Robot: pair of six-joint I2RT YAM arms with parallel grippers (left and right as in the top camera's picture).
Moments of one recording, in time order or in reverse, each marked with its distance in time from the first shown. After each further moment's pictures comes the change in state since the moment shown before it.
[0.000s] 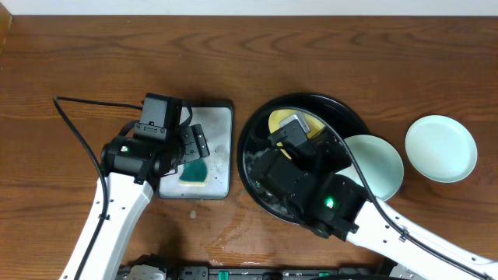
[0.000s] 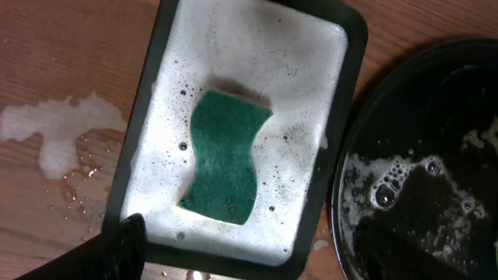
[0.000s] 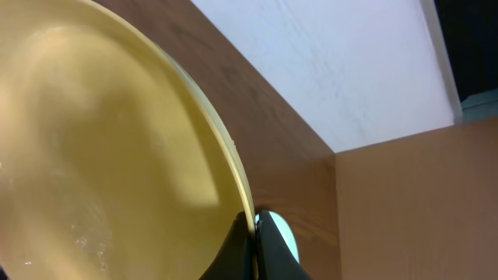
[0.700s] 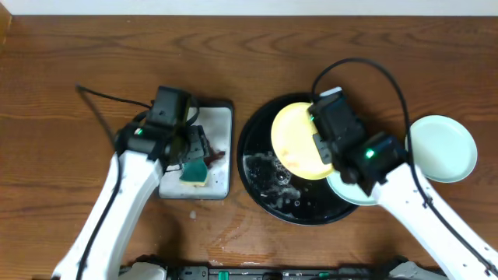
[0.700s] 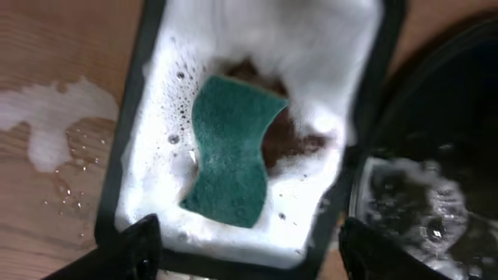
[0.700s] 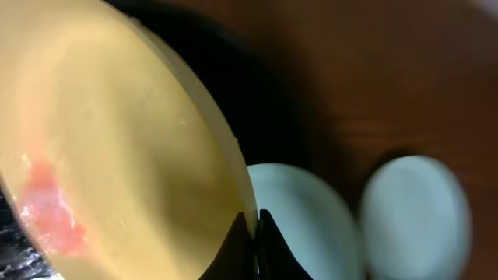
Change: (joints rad) left arm 0.000 0.112 0.000 0.004 0.000 0.000; right arm -0.415 0.010 0.000 0.034 -0.619 0.035
